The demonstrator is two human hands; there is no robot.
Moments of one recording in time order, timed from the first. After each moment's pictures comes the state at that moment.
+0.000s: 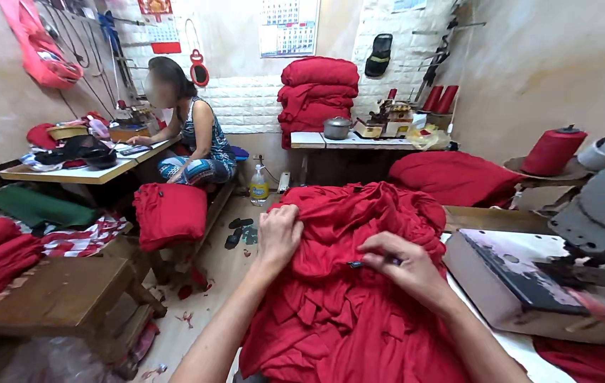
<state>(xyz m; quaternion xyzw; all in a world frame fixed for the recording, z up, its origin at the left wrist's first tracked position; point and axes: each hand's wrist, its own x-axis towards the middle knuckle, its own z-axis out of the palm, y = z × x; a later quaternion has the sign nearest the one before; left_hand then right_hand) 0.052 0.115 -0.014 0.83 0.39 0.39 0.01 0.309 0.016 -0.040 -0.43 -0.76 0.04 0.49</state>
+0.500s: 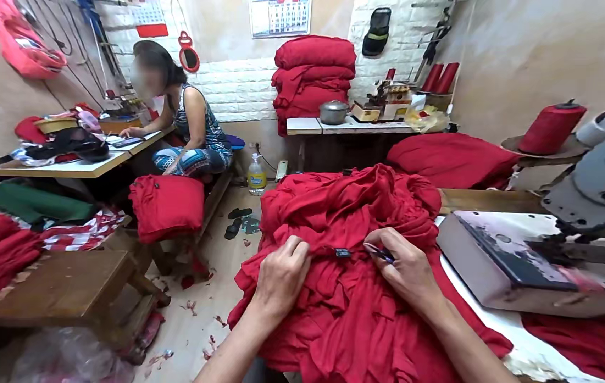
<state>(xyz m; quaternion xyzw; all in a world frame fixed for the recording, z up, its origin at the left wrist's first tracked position) 0.051 0.035 -0.040 0.85 0.31 0.43 -0.03 0.295 -0.002 -0.061 -0.49 -0.72 -0.13 0.47</state>
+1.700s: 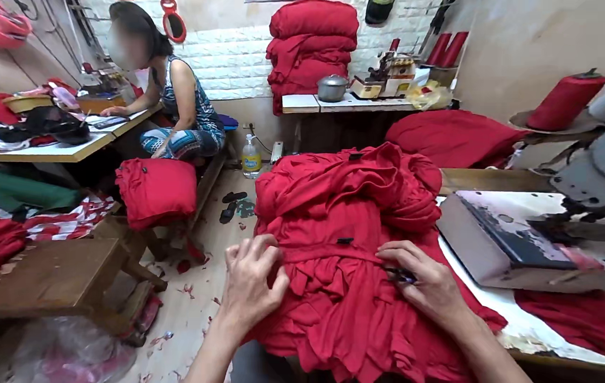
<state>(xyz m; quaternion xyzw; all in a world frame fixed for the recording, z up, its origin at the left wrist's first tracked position) 0.005 0.021 -0.058 0.85 0.37 0.39 -0.04 0.319 -0.043 -0.090 -0.48 -0.77 -0.12 0.42</state>
